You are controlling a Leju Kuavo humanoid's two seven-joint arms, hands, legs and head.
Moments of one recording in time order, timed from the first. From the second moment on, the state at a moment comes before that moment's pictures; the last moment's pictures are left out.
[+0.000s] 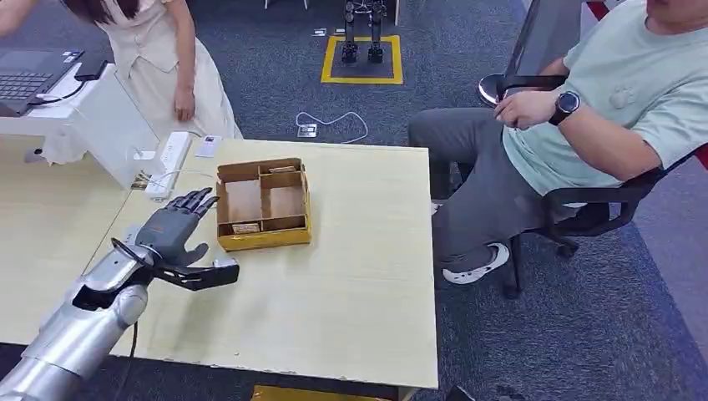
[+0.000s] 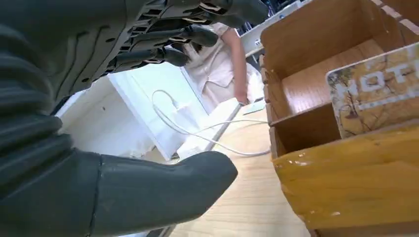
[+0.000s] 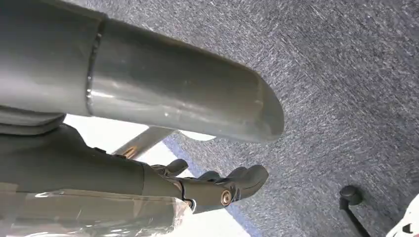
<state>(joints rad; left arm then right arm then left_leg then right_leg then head) -0.37 0.48 -0.39 -1.30 -1.12 -0.17 -0.07 -0.19 0.07 -0.43 -0.28 1.56 -0.37 -0.03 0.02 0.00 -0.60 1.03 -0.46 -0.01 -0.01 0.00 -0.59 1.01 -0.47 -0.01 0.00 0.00</state>
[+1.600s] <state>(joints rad) -0.53 0.44 -0.50 -1.09 -1.14 -0.23 -0.03 -0.21 0.08 -0.38 -0.29 1.56 -0.34 -0.02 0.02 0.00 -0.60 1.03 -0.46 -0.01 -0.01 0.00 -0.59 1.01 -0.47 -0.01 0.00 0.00</state>
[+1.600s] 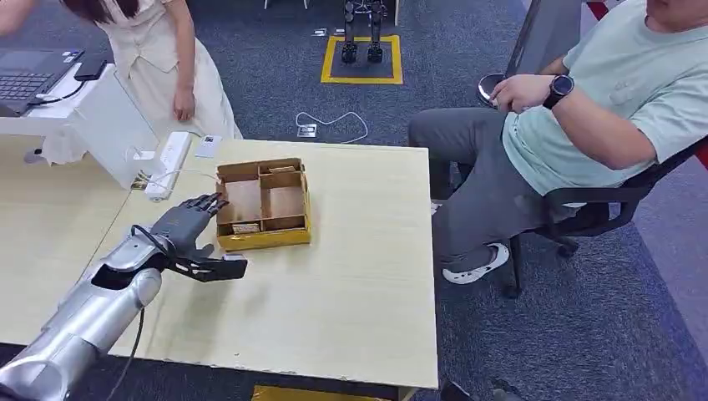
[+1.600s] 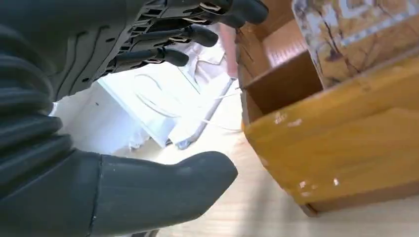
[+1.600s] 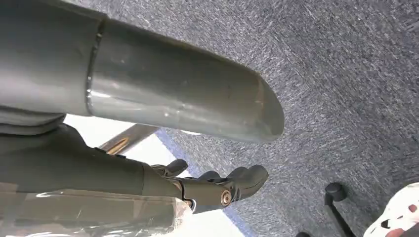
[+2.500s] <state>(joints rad) -0.61 0.34 -0.56 -1.05 -1.15 -0.22 -0.02 -0.21 0.09 -0.37 -0.29 1.56 -0.33 -0.02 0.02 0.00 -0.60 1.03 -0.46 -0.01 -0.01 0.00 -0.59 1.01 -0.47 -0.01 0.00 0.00</state>
